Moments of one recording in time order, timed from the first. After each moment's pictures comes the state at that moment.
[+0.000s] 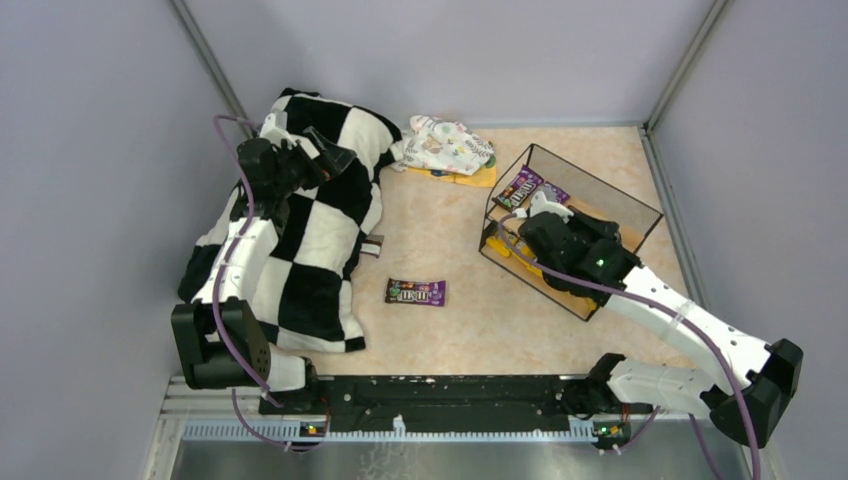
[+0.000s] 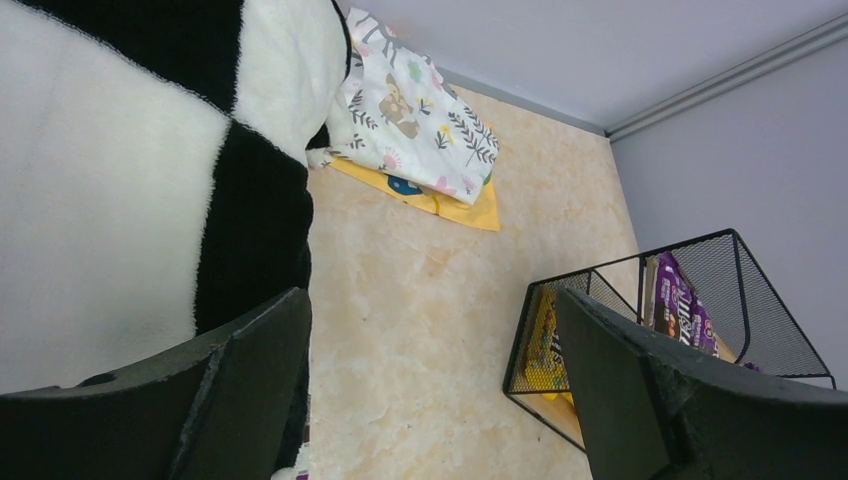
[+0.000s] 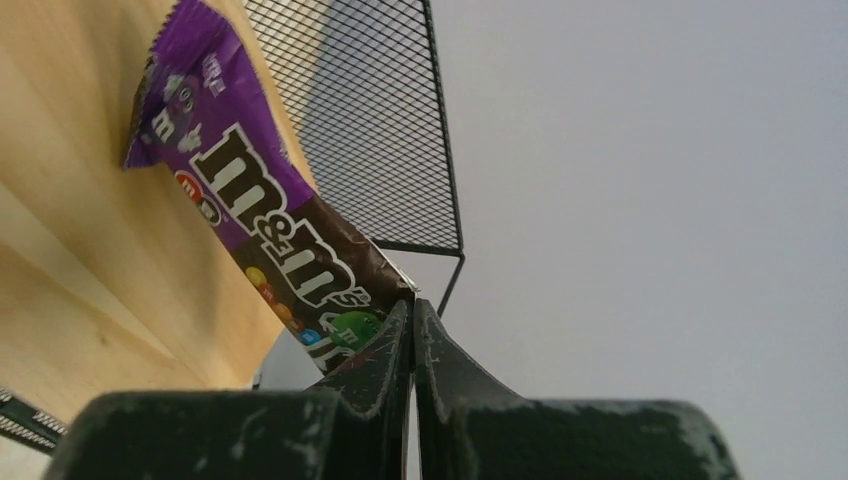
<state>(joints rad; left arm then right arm) 0.06 1.39 1.08 0.06 0.51 -0.60 0.79 1.04 0.99 -0.84 1.23 -0.48</state>
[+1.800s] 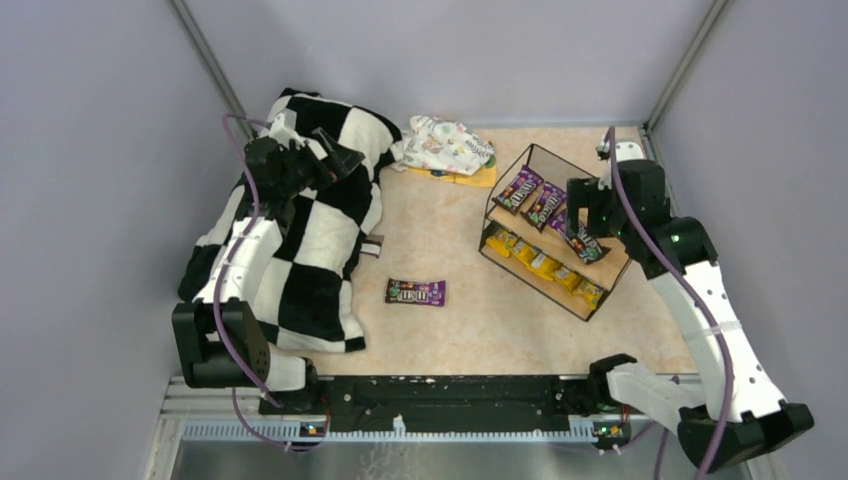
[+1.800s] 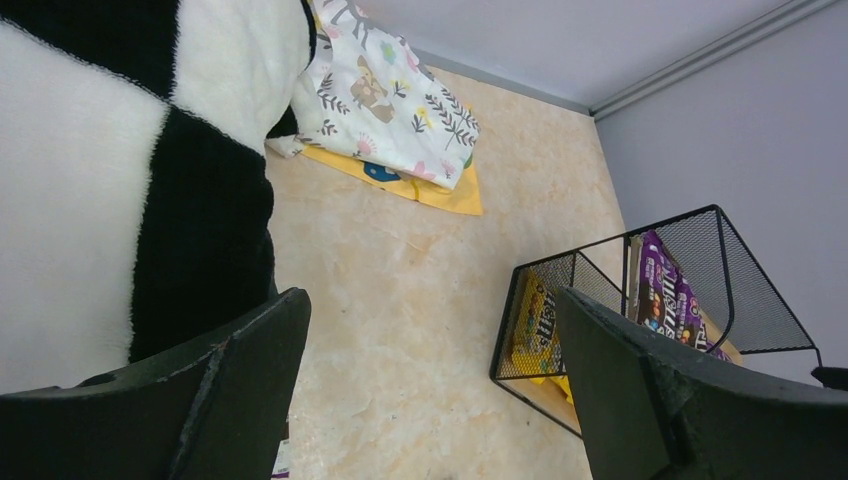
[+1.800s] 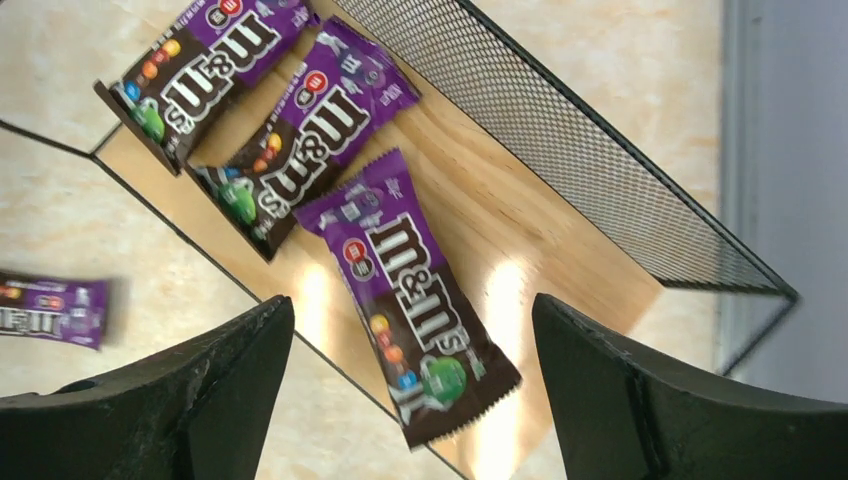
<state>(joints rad) 0.03 1.39 1.08 0.06 0.53 -0.60 0.33 1.01 1.26 -0.92 0.27 0.11</state>
